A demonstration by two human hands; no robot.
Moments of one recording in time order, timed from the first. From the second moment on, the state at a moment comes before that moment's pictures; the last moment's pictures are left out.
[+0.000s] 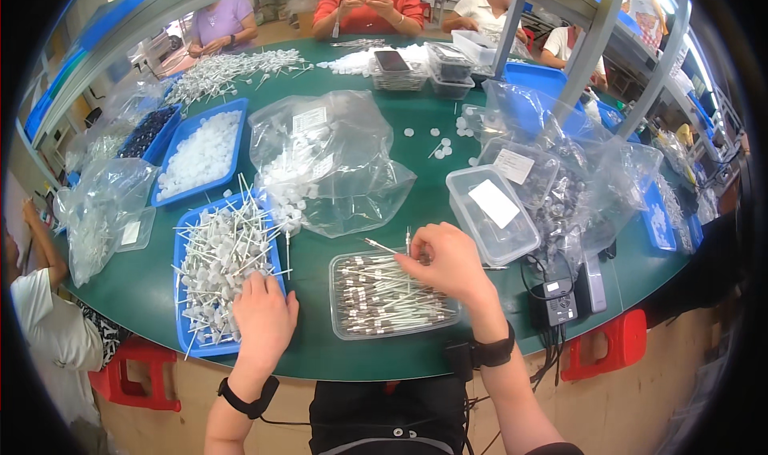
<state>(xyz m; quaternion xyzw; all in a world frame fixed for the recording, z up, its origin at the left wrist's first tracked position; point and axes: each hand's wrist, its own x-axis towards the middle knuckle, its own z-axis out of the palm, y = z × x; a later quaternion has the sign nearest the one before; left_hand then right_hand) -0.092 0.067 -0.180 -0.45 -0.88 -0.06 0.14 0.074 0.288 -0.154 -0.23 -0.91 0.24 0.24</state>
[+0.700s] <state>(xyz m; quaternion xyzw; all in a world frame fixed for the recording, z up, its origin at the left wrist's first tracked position) -0.075 0.078 -0.182 -0.53 -0.83 -0.14 0.14 0.078 0.297 -0.154 -0.22 -0.86 0.43 0.17</state>
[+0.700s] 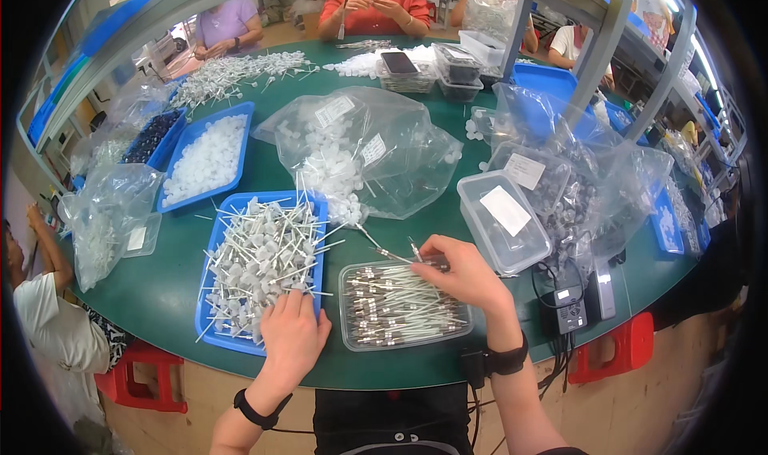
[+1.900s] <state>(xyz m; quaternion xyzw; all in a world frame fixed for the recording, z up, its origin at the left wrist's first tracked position) -0.156 0.280 -0.149 -0.65 -0.73 0.20 0.00 0.089 0.314 -0.153 -0.19 -0.86 0.46 0.11</state>
